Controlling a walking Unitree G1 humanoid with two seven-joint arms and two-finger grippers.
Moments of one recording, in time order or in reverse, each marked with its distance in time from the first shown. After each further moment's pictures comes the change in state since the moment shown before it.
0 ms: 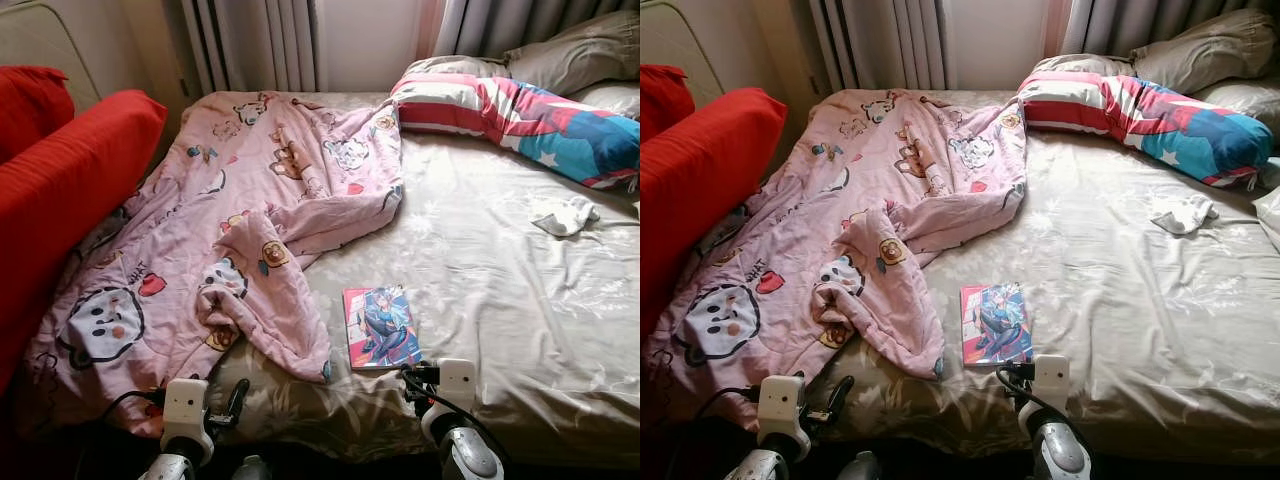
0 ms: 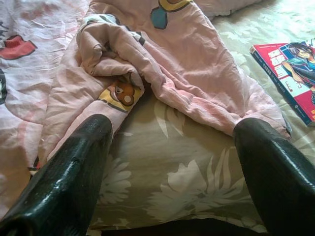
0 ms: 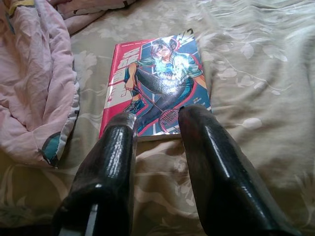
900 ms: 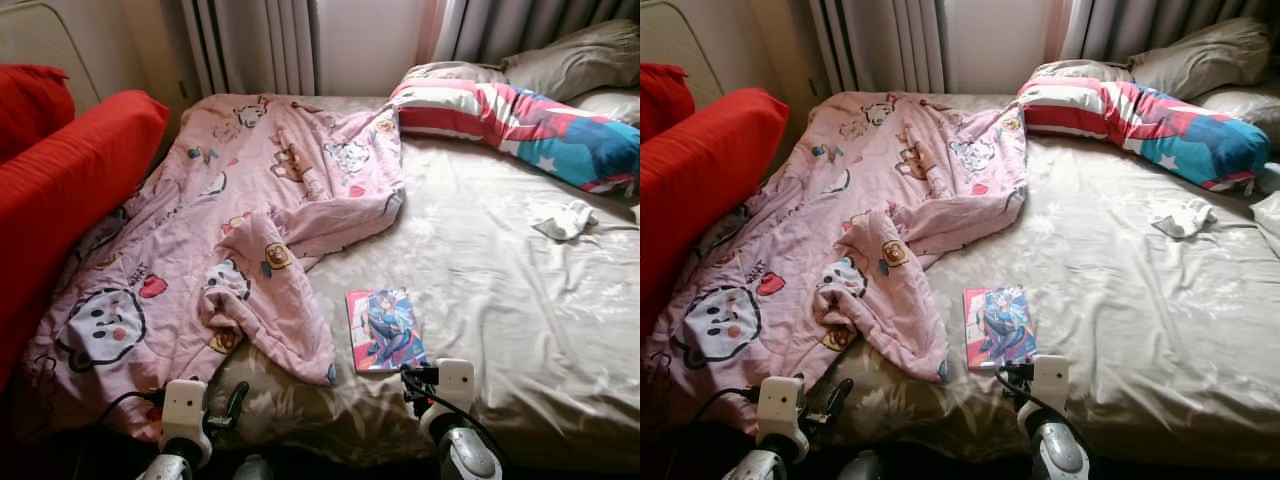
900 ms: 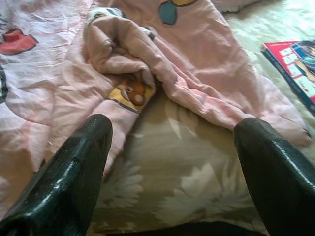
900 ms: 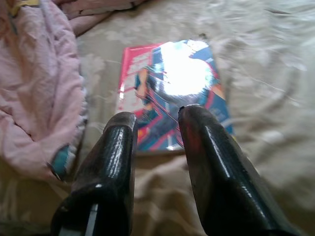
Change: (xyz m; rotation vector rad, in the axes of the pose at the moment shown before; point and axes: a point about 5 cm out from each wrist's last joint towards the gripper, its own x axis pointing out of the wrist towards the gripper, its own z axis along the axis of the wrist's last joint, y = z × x) left arm 0.000 0.003 -0.001 0.009 0.020 -0.012; right arm 0.000 0.004 -0.001 0.005 0.006 0.006
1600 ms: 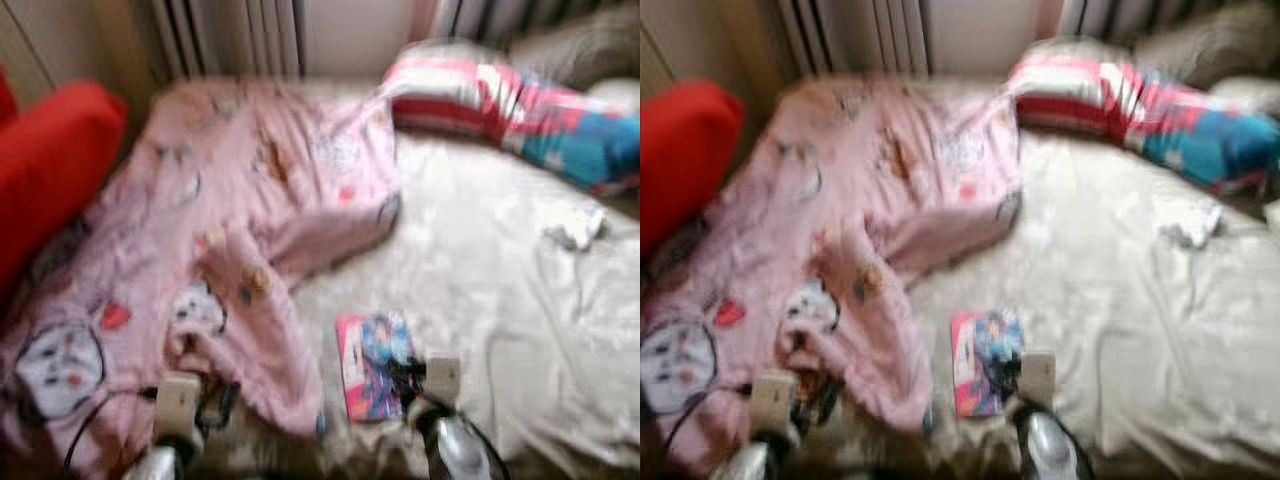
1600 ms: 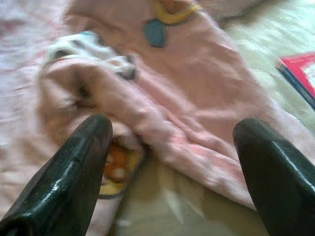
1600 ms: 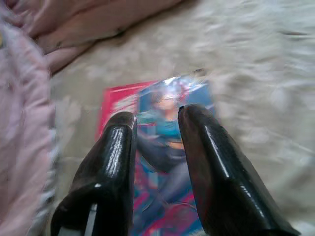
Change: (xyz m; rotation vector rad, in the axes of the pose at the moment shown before) left arm 0.006 0.004 0.009 0.019 -0.026 -0.005; right arm 0.008 0.006 0.017 -0.009 -0.071 0.022
